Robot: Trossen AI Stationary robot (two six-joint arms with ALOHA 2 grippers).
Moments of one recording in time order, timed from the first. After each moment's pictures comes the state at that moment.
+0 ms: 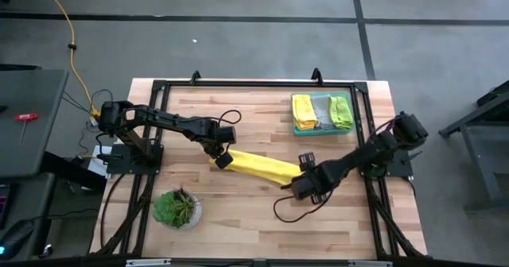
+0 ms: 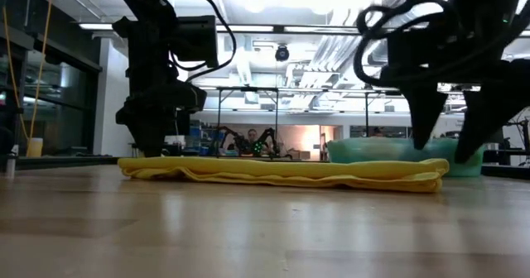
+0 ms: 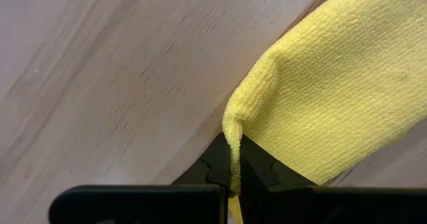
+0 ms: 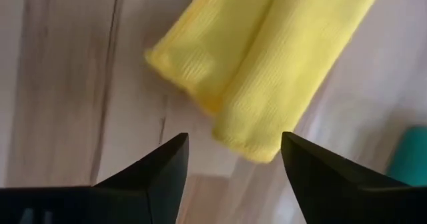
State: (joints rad) left arm 0.23 1.65 0.90 -0.71 -0.01 -0.59; right arm 0.44 1.67 1.02 -0.85 0.29 0.11
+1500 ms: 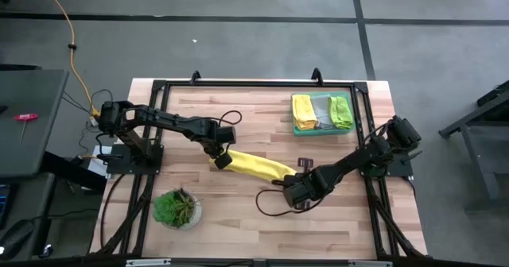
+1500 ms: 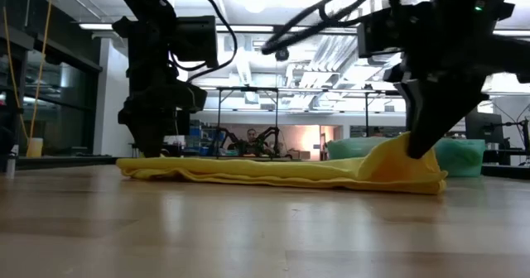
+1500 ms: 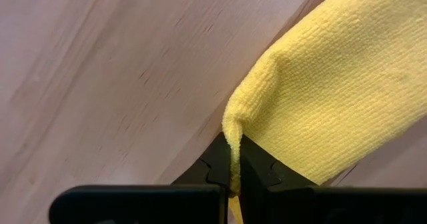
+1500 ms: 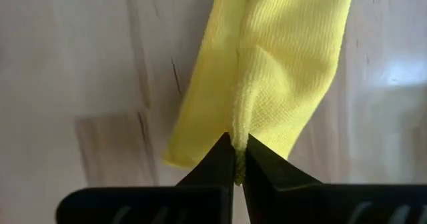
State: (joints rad) left arm 0.23 1.65 0.90 -0.71 -0.01 -0.55; right arm 0.46 1.76 1.10 -0.76 0.30 0.52
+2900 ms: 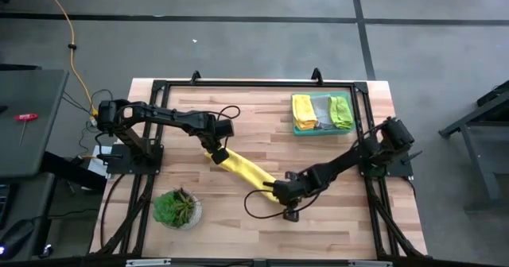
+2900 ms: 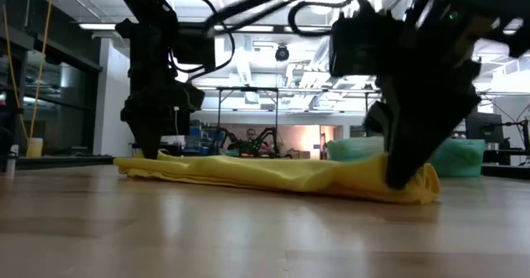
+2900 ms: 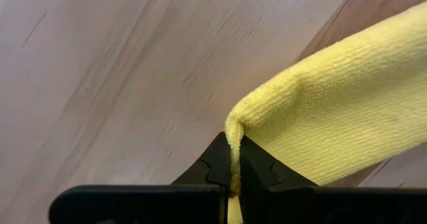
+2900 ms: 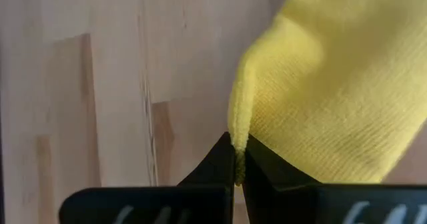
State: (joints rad) left arm 0.31 1.63 0.90 -0.76 -0.01 -0.43; right arm 0.41 1.82 1.02 -0.26 -0.05 0.56
